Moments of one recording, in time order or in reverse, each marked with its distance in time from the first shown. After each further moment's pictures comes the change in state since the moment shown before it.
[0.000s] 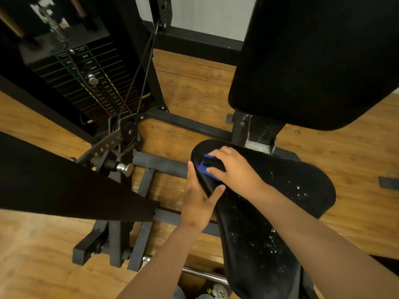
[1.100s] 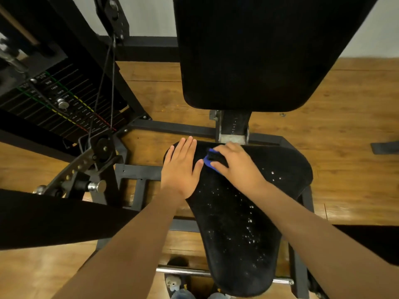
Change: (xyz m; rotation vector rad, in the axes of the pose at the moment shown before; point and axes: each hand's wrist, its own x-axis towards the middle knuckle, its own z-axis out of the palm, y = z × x) left_hand 0.068 0.035 0.007 1.018 -0.078 0.475; right_hand -0.035 0.057 -0.018 -0.028 0.194 0.159
